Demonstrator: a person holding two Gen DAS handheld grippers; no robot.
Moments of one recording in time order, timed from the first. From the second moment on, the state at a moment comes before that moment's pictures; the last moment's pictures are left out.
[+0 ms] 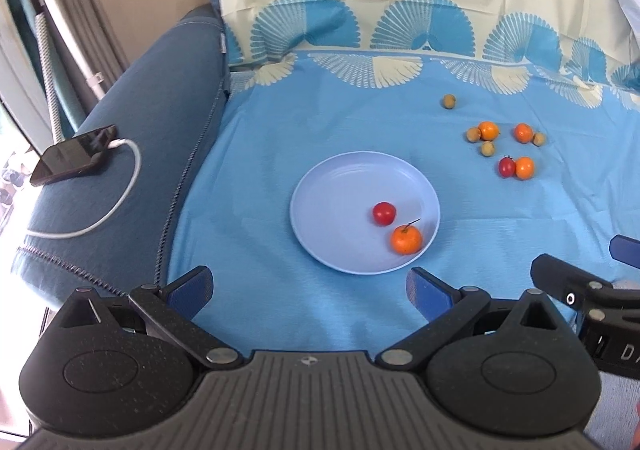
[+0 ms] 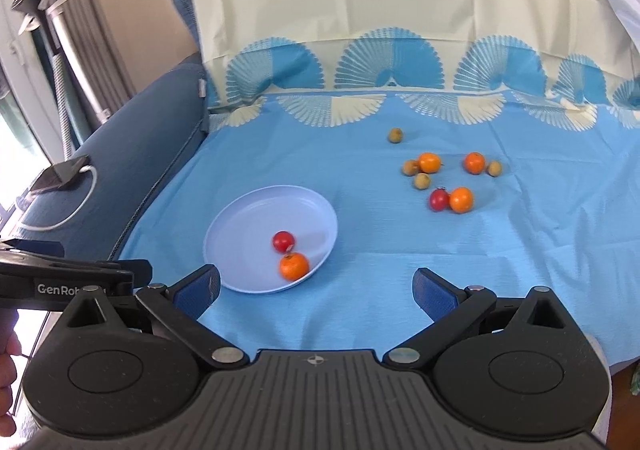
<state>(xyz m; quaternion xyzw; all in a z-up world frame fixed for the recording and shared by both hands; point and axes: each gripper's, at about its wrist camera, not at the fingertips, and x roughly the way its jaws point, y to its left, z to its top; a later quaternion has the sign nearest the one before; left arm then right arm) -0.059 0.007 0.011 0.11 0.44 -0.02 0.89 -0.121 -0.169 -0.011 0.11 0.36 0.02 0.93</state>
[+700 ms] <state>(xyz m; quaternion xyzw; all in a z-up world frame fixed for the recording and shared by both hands) 0.045 -0.111 -0.048 0.17 0.49 -0.06 0.85 -0.046 -0.290 -0.079 0.16 0.38 -0.08 0.91</state>
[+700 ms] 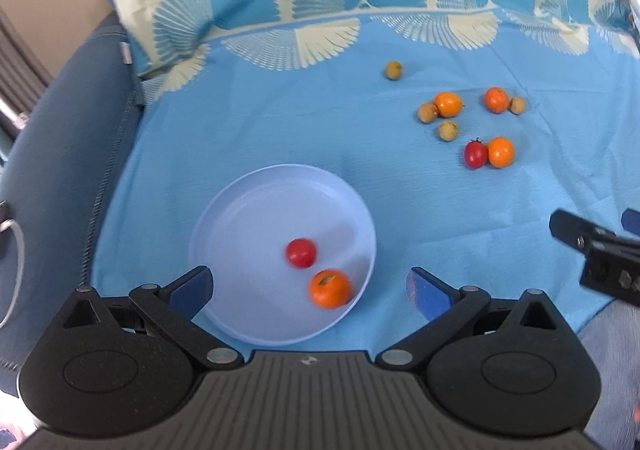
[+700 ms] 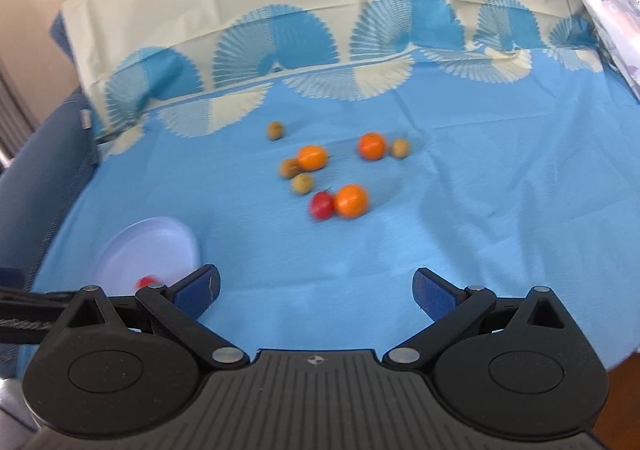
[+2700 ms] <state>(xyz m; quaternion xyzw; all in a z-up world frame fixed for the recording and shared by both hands) 0.220 -0.233 -0.166 0.11 0.52 -0.23 0.81 0.078 -0.384 -0.216 0.09 0.30 -0.11 0.94</state>
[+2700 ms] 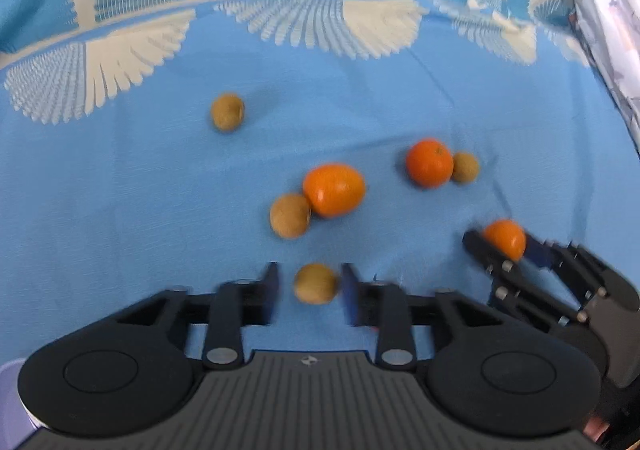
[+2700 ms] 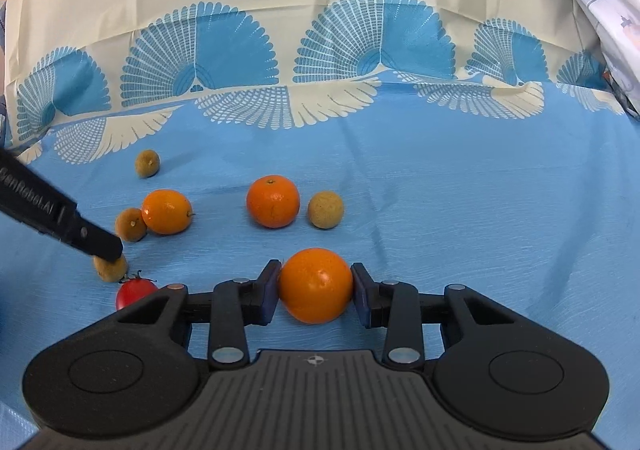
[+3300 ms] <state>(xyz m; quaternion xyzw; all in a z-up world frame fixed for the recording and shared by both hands) 0.185 -0.222 -0.139 0.12 0.53 -0.20 0.82 0.066 -0.385 -0.203 0.08 0.26 -0.12 0.96</state>
